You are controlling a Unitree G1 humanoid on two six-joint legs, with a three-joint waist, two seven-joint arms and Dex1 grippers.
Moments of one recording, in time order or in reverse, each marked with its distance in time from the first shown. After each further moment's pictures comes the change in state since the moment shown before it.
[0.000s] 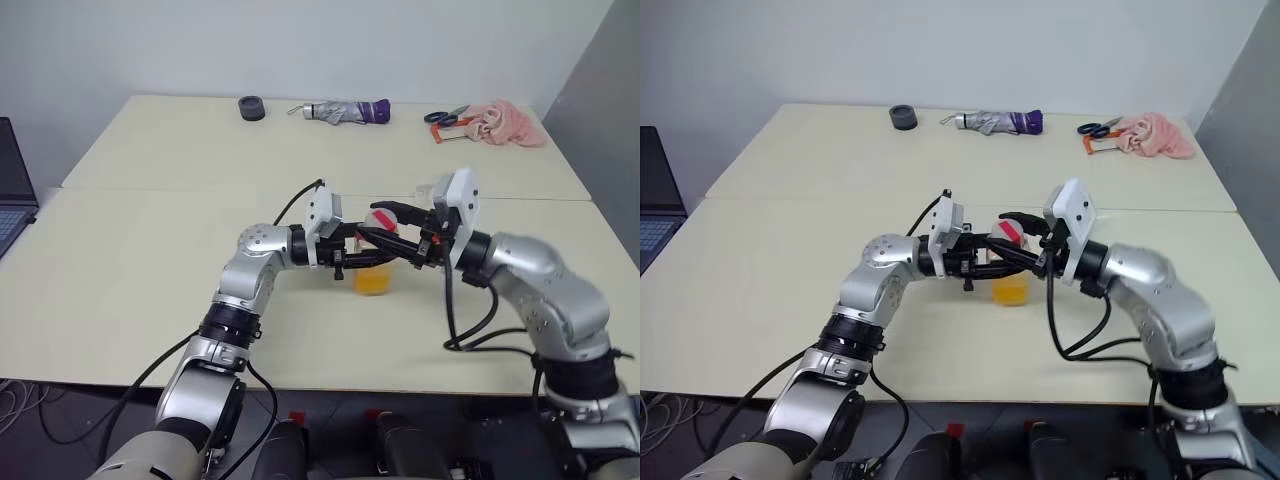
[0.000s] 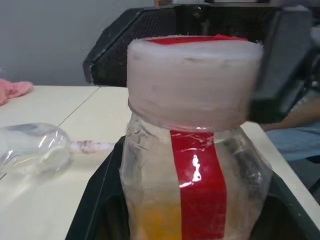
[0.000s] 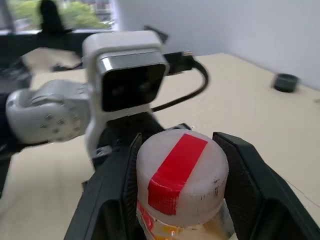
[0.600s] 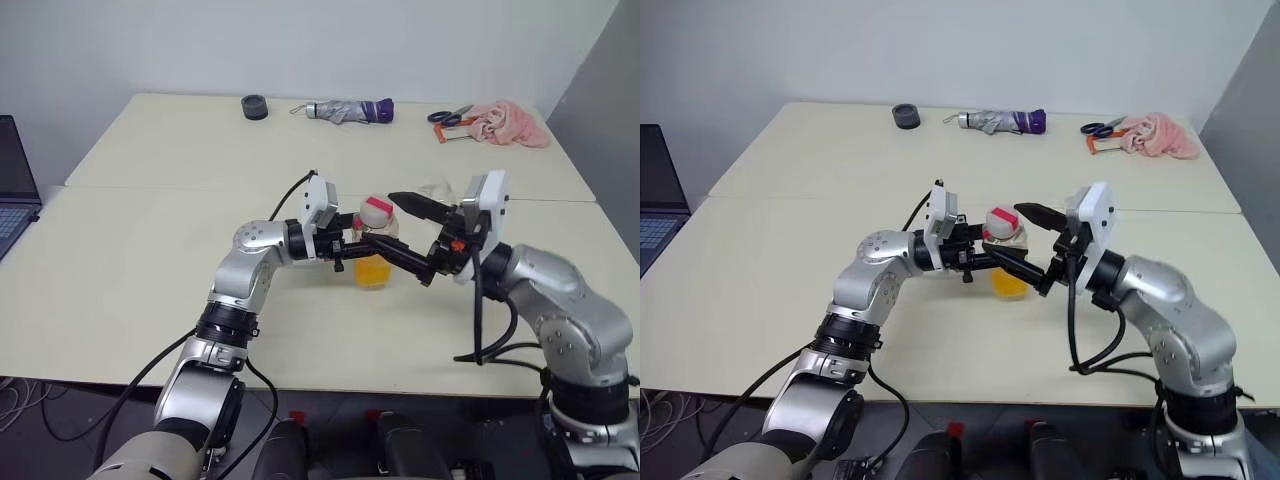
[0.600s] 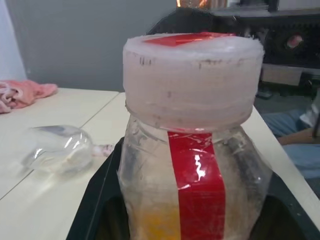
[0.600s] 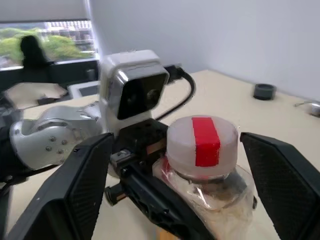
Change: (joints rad) left arm 0.000 -0.021 0.024 -0.018 -0.011 0.033 0.117; right arm 0.279 0.166 -0.108 -0.341 0.015 0.107 -0.436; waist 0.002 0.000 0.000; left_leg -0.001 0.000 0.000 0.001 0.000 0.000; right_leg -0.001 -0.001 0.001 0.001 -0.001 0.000
